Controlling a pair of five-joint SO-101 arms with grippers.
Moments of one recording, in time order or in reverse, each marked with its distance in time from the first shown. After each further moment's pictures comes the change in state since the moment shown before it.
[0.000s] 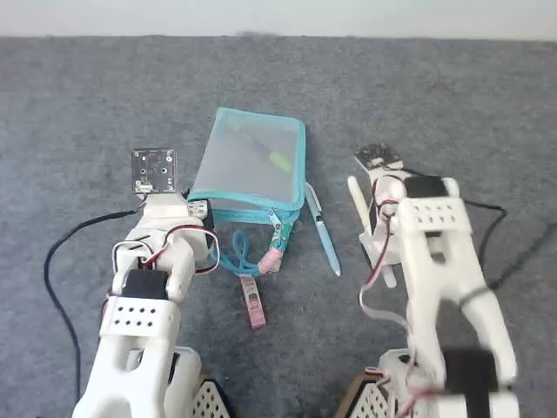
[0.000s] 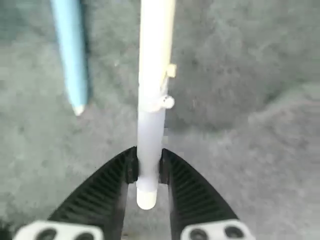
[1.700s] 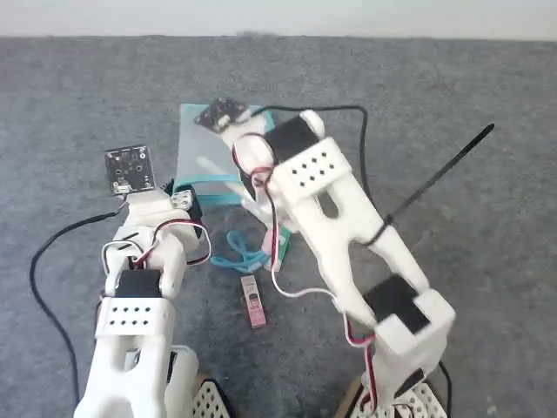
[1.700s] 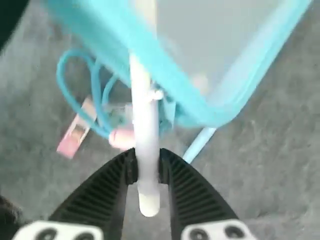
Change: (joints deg) left arm -3.9 0.0 0.0 -5.2 4.3; right arm -30.2 34.0 -60.5 16.4 -2.7
